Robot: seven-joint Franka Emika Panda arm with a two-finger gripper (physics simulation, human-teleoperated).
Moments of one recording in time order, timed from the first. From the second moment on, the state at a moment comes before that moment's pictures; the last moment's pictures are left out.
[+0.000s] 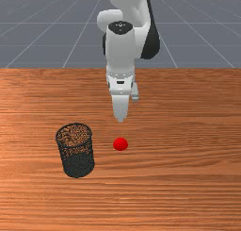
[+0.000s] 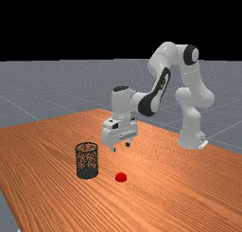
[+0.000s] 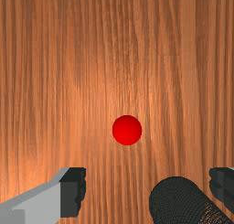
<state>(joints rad) 0.00 0.39 0.00 -1.96 0.00 2.36 -0.79</state>
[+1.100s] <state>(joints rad) 0.00 0.45 0.00 -1.91 0.00 2.31 -0.78</state>
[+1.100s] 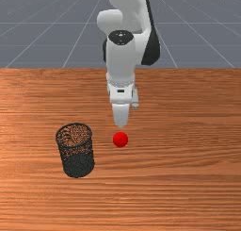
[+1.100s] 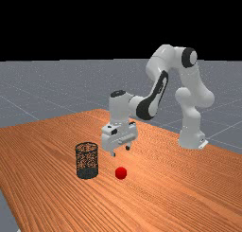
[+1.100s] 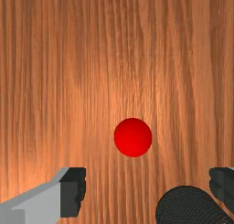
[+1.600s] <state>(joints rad) 0.00 0.54 0.00 -1.93 0.00 2.43 -0.78</state>
